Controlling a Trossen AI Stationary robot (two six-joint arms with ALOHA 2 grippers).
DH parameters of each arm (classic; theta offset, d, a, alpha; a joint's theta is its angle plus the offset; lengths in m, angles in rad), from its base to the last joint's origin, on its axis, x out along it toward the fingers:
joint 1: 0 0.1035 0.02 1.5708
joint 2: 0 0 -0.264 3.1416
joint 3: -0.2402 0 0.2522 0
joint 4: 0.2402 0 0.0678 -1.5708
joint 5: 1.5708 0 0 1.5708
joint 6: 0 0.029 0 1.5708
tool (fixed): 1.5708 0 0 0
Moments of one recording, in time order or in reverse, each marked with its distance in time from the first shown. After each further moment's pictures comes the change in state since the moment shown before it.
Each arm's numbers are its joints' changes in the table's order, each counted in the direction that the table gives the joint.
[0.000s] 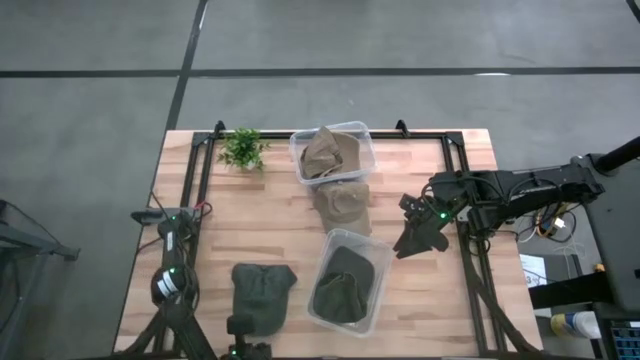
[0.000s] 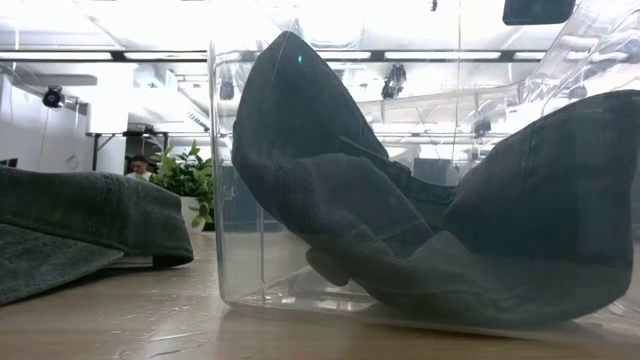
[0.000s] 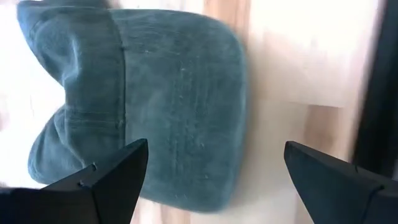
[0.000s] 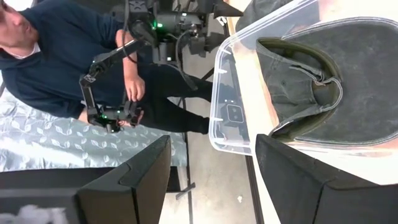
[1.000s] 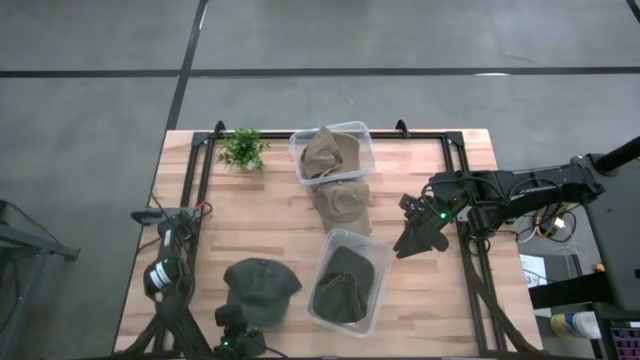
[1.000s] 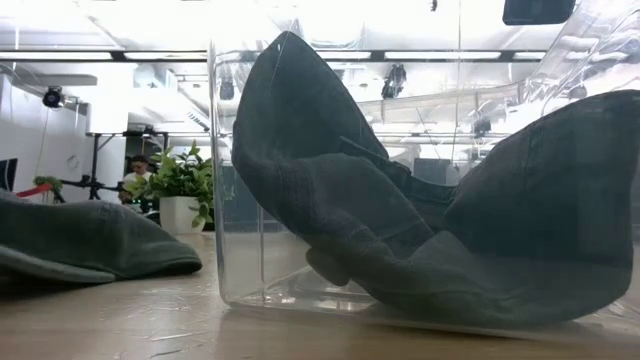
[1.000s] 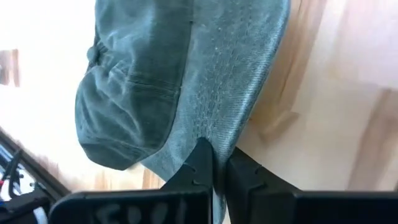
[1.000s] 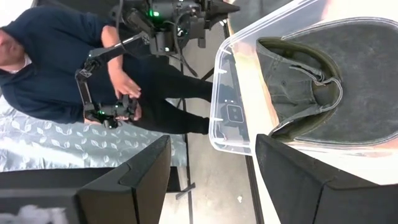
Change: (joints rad) left arm -0.004 0.092 0.124 0.017 0.054 -0.143; right arm 0.000 0.000 0.000 0.000 0.000 0.001
